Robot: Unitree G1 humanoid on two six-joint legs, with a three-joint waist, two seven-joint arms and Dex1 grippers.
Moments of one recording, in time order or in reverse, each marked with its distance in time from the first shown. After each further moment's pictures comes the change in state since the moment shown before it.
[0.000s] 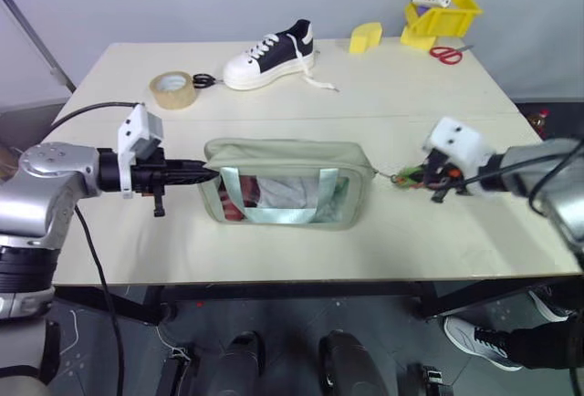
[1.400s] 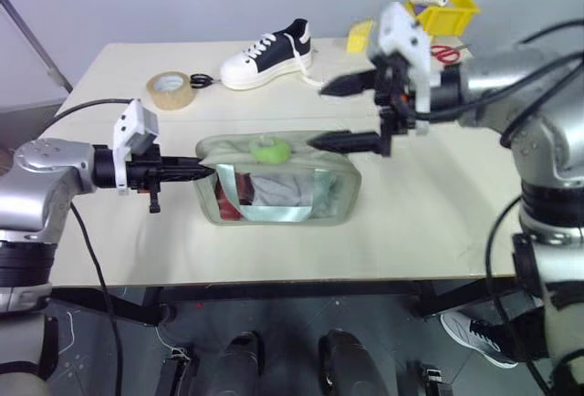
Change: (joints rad) left arm -0.029 0.002 -0.006 0.045 0.007 -0.009 -0.036; right arm -0.572 0.332 -0.018 -0.027 0.236 0.138 0.186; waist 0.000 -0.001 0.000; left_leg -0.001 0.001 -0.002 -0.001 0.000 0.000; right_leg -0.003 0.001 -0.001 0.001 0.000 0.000
